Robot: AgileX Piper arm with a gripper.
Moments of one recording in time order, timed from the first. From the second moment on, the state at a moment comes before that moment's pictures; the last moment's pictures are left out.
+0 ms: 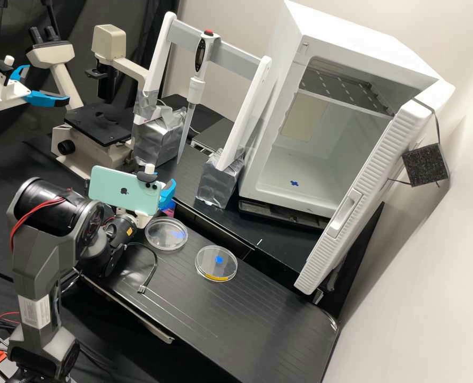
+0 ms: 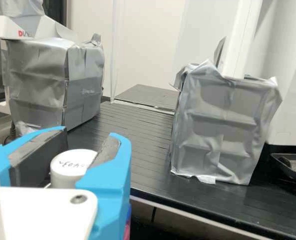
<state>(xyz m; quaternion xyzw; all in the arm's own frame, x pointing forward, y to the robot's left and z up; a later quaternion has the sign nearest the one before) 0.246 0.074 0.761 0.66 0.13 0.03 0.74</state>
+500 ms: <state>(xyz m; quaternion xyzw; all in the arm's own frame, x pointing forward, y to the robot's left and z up) 0.241 0.082 0.768 0.66 0.13 0.05 0.74</state>
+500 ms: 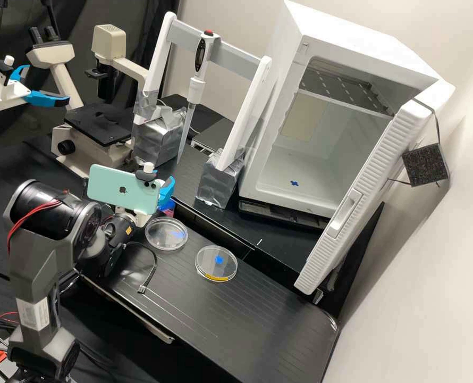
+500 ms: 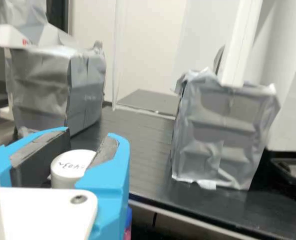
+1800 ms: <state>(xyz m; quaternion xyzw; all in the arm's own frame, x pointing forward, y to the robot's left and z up) 0.173 0.055 0.765 0.66 0.18 0.03 0.73</state>
